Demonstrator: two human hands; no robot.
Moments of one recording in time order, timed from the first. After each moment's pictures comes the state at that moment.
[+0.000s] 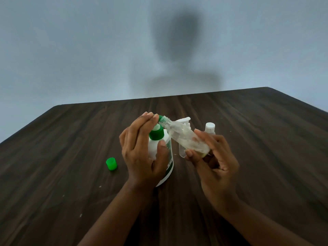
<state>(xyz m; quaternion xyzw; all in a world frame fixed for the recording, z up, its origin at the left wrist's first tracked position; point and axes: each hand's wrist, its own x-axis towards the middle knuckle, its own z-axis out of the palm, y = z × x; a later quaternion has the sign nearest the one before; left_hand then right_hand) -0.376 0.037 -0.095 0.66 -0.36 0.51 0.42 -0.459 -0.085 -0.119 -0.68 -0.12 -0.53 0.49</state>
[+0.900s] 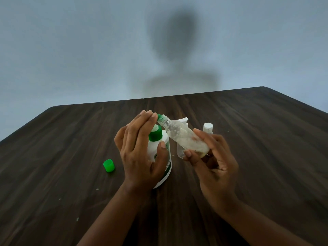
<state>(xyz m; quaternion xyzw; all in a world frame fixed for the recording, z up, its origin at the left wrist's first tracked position) -0.375 0.041 -0.091 0.67 -0.37 0.52 0.38 -0.459 -0.086 -0.118 -0.68 -0.12 -0.53 0.49</state>
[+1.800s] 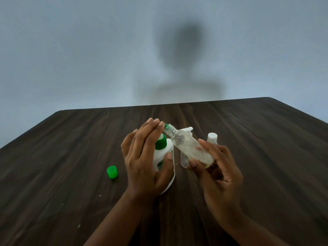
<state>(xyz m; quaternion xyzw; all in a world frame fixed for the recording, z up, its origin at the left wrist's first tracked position) -0.378 0.042 -0.090 0.69 -0.37 0.49 0.38 -0.459 -0.086 -0.119 -0.67 -0.11 -0.53 0.51</state>
